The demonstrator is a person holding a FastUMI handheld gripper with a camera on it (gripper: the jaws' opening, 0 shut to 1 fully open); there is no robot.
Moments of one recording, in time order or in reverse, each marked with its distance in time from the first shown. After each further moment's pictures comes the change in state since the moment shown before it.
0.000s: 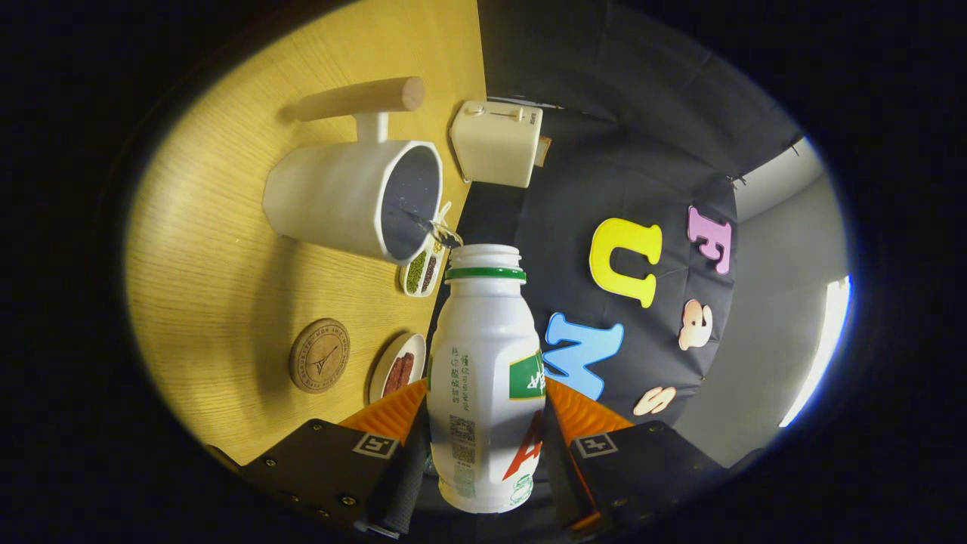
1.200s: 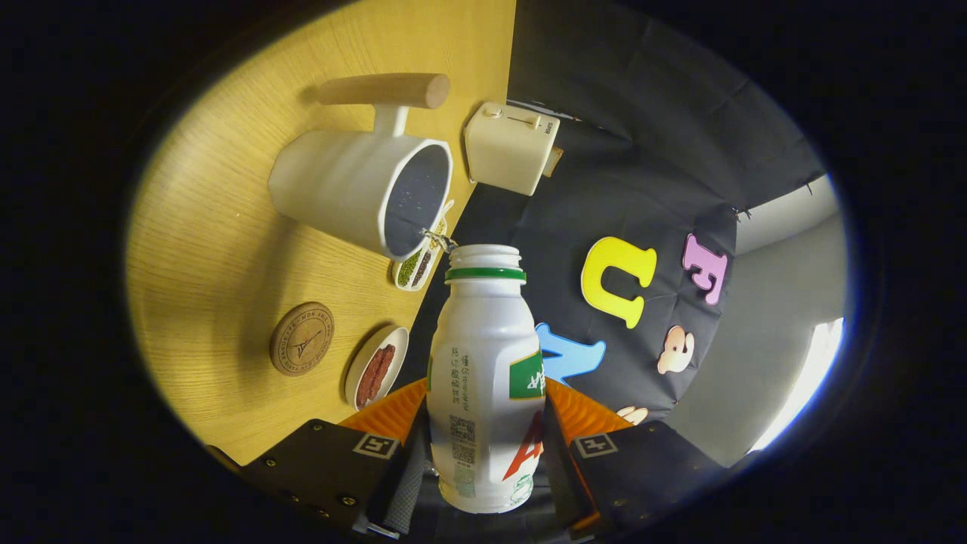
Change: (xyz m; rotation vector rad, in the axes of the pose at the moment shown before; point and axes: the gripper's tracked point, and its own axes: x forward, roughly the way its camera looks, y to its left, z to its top) arm 0.000 -0.012 0.004 -0.135 -0.007 -0.033
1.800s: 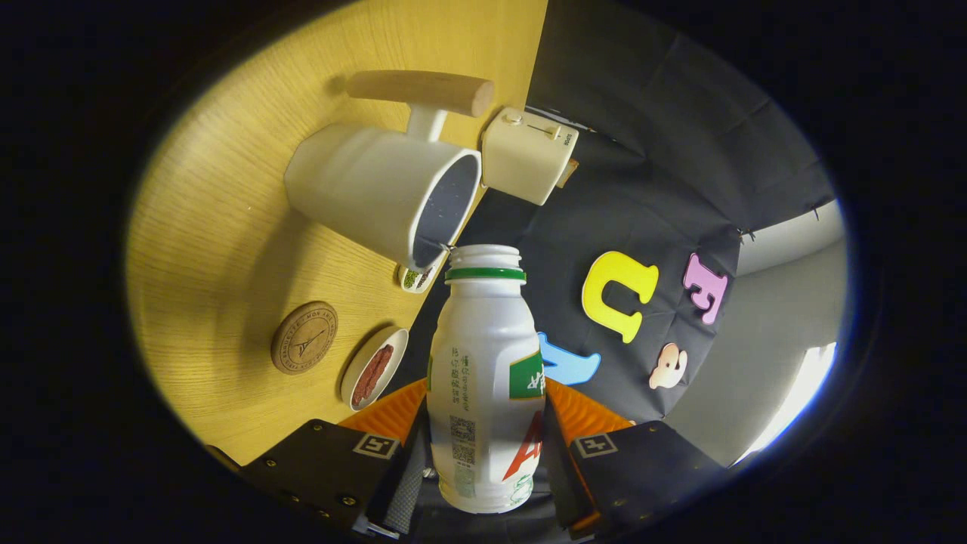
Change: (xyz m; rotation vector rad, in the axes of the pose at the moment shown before) arm 0.004 0.012 0.009 -0.080 -0.013 -0.008
